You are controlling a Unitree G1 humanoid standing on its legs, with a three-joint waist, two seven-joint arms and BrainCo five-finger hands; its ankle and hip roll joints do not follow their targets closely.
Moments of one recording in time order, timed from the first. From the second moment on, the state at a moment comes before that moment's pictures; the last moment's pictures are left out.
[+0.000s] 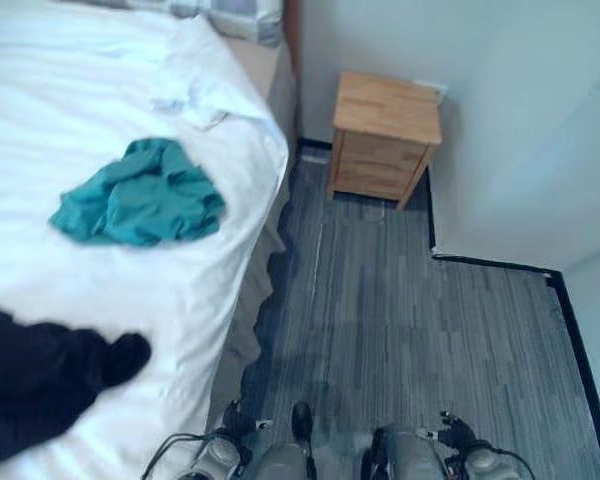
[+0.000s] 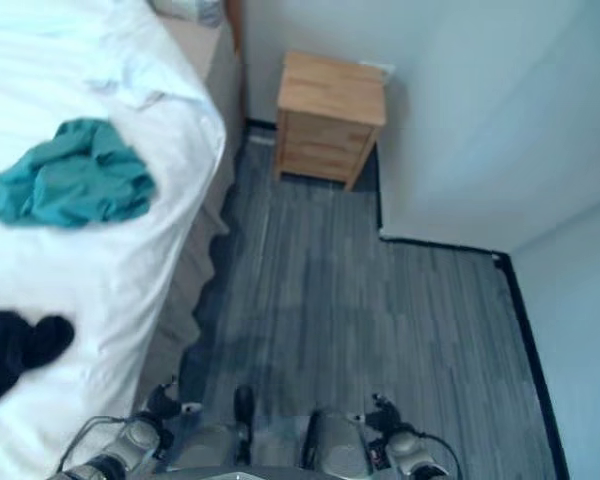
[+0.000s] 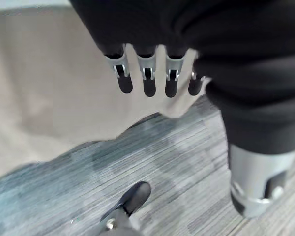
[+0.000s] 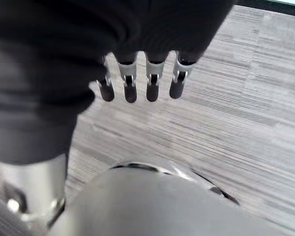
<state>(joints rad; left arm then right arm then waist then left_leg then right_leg) -0.14 0.27 -0.42 1.18 0.06 -0.10 0.16 -0.10 -0.24 0.36 1.18 0.12 -0.10 -0.13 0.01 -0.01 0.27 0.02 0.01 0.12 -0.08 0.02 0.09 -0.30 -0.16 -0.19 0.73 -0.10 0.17</state>
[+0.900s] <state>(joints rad) -0.10 0.24 -0.37 1.20 0.13 -0.12 0.15 -0.08 -0.23 0.44 1.18 0.08 -0.09 -0.13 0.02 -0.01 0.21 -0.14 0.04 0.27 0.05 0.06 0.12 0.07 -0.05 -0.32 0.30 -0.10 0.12</state>
